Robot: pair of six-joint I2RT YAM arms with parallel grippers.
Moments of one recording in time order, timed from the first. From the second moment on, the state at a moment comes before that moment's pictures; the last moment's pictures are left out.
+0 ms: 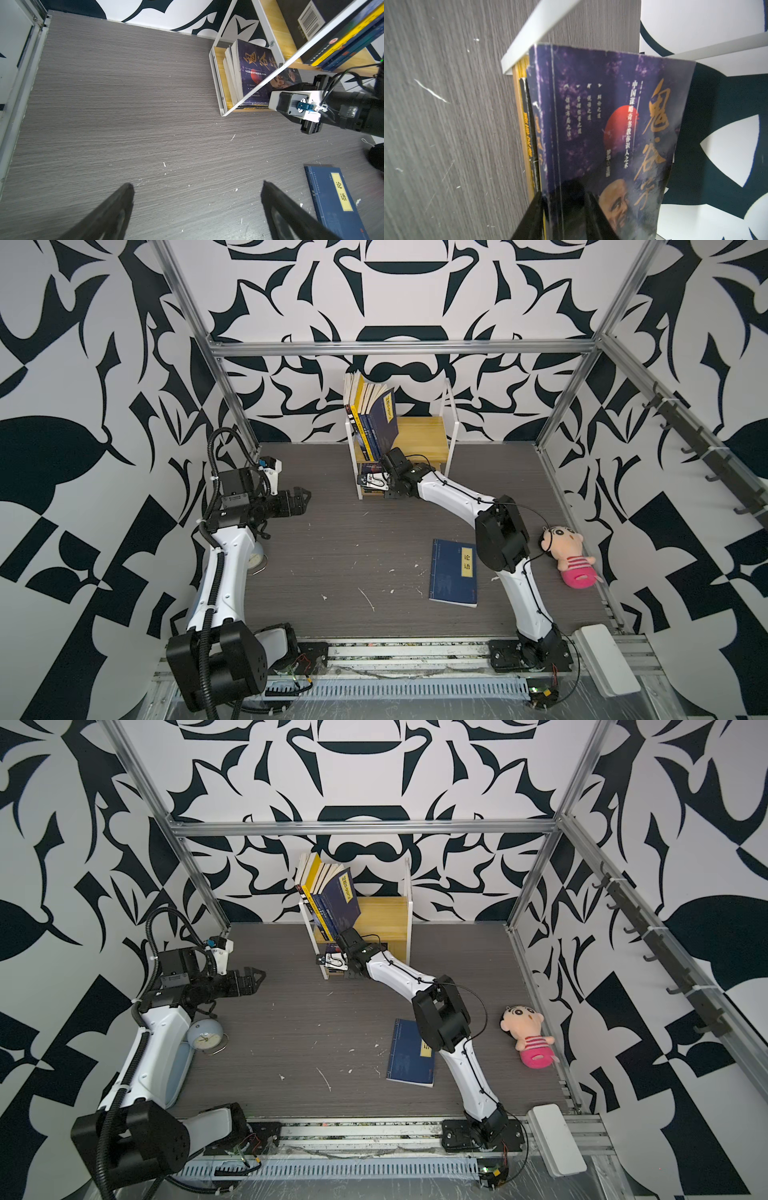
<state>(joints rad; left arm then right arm) 0.20 1.19 1.04 -0.60 0.49 0.05 0.68 2.27 1.97 -0.56 0.19 -0.96</state>
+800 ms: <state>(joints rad) 0.20 1.19 1.04 -0.60 0.50 0.05 0.65 2.23 1.94 -0.61 0.19 -0.98</state>
